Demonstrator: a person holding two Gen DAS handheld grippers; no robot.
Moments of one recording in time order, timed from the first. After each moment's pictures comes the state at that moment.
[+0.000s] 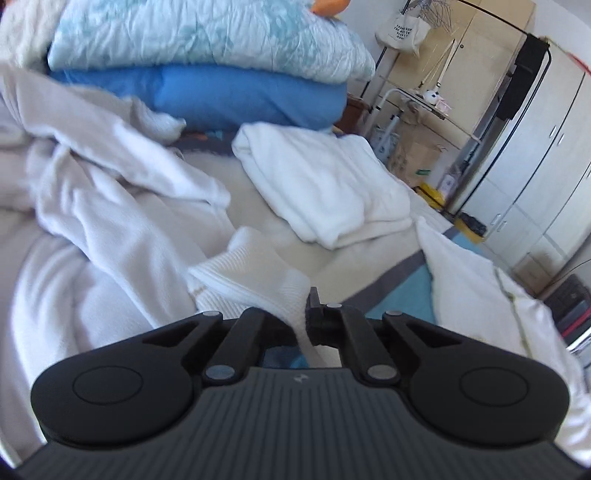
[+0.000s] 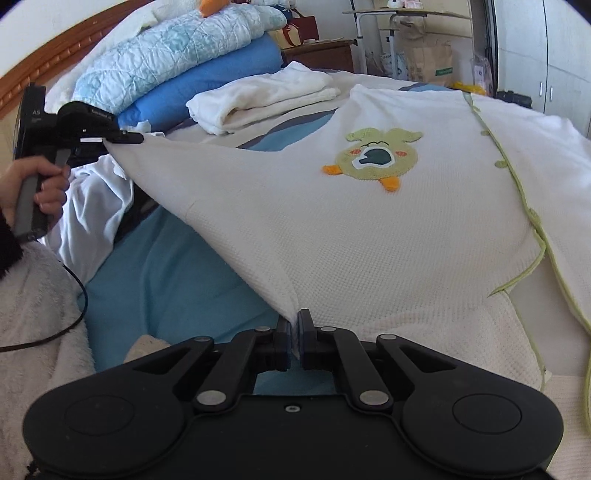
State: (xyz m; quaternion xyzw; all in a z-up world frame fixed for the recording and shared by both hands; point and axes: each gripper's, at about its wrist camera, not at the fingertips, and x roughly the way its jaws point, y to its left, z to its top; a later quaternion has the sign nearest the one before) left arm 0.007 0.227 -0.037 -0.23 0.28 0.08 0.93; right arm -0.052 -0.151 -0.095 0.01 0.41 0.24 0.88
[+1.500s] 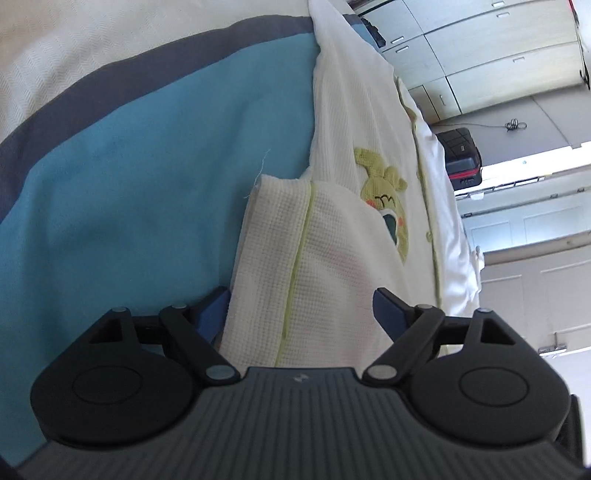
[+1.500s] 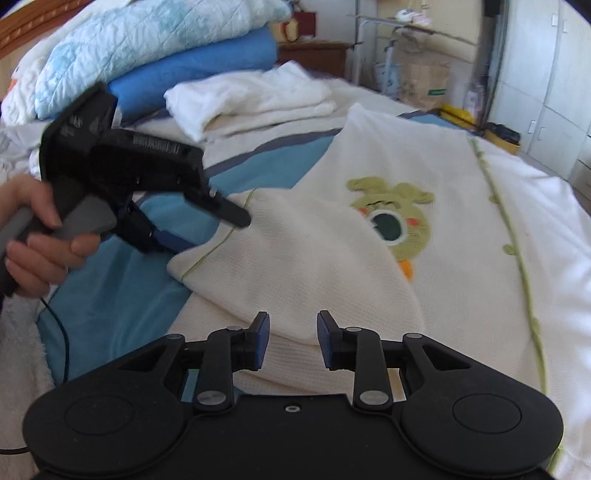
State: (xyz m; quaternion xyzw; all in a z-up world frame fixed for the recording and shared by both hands) left arm 0.114 0.156 -0.136 -0.38 0.54 -0.20 0.72; right arm 0.016 -0.075 -0.068 -0.10 0.42 0.20 0.88
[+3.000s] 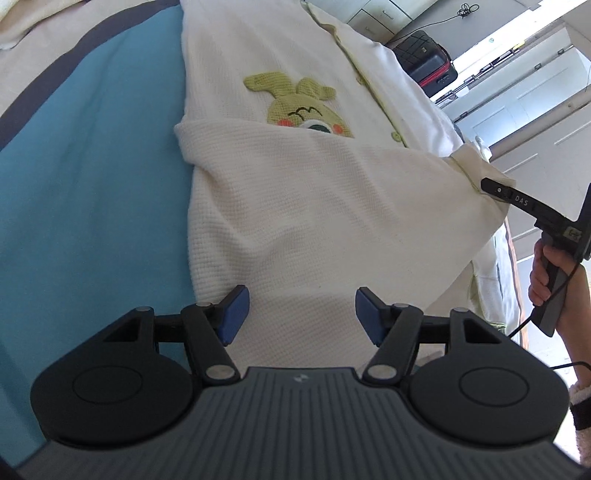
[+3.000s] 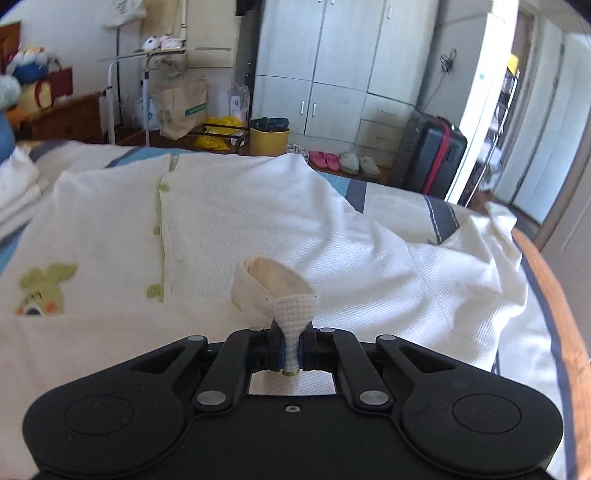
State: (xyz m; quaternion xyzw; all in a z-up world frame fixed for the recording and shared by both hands) left arm 0.082 0.076 -0.112 -0.17 0.54 -0.30 0.77; right arm 0.045 -0.285 -0.040 -0.02 0.36 -0.16 0.92
